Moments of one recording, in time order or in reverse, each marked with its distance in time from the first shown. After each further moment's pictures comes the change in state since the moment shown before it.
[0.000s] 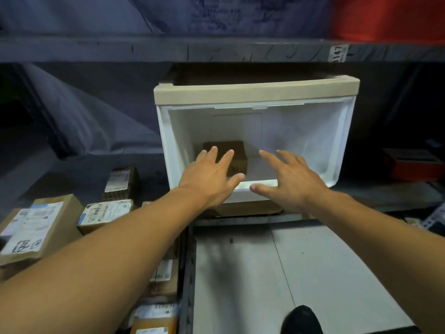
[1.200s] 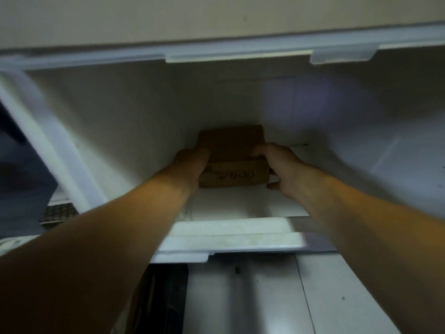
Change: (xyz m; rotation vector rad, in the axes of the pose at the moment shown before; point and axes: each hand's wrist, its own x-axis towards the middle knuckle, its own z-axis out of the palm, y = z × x) left_hand 0.227 -0.077 0.123 -1.260 0.014 -0.872; right_hand 0.266 0.031 0.117 1.248 -0.201 0.525
